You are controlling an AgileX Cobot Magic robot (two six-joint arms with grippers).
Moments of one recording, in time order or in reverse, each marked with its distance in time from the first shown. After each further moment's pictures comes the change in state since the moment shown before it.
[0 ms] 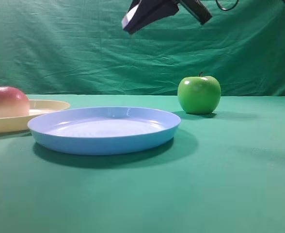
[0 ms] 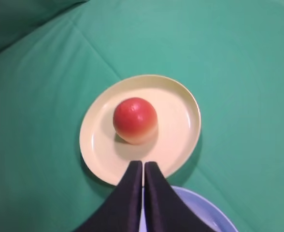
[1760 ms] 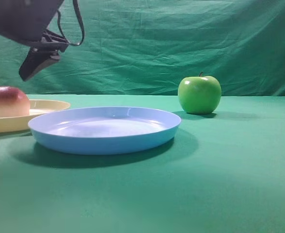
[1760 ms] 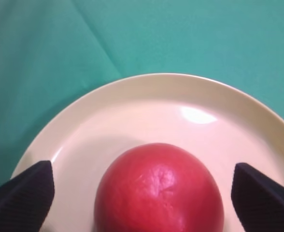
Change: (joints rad) left arm 0.000 0.000 0.000 0.000 0.000 0.000; right arm 0.302 0.685 -0.752 -0.710 -0.096 0.638
